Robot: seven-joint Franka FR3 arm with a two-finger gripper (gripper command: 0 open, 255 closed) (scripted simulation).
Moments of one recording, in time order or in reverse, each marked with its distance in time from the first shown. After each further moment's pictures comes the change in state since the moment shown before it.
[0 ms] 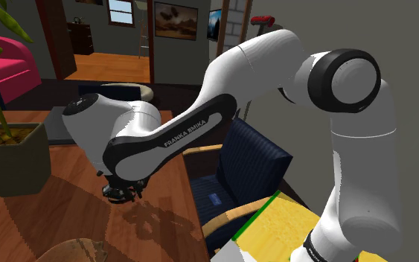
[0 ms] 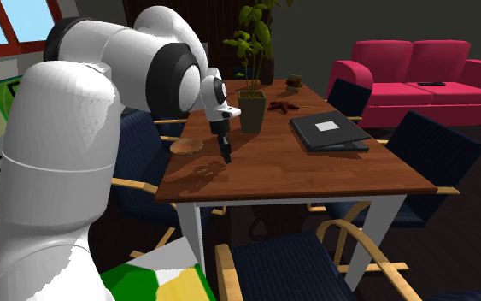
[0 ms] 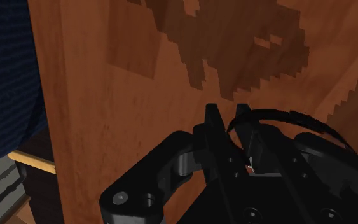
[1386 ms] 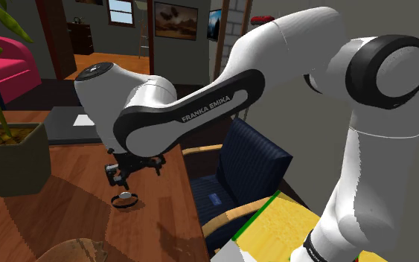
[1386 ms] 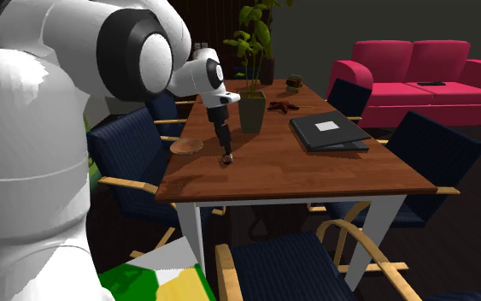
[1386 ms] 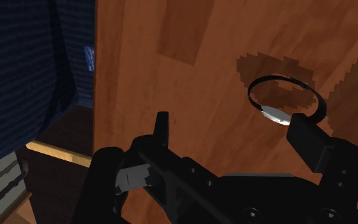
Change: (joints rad) arm -0.063 -0.177 0.032 -0.074 0.101 -0.036 -0.092
